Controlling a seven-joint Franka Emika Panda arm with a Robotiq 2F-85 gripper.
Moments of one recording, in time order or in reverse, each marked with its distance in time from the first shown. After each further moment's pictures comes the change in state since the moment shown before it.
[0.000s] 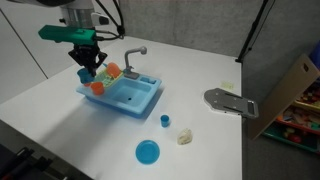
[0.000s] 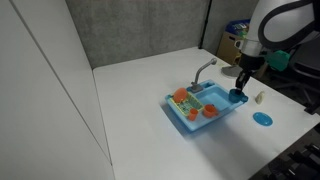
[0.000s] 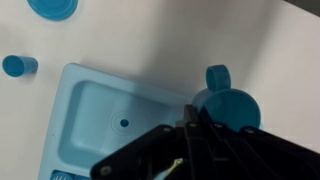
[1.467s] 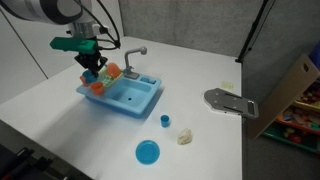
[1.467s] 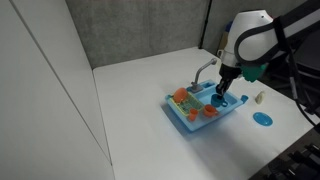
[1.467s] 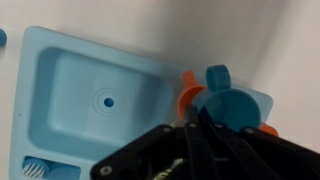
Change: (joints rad) arm 0.056 0.178 0.024 0.107 -0.018 0.123 0.119
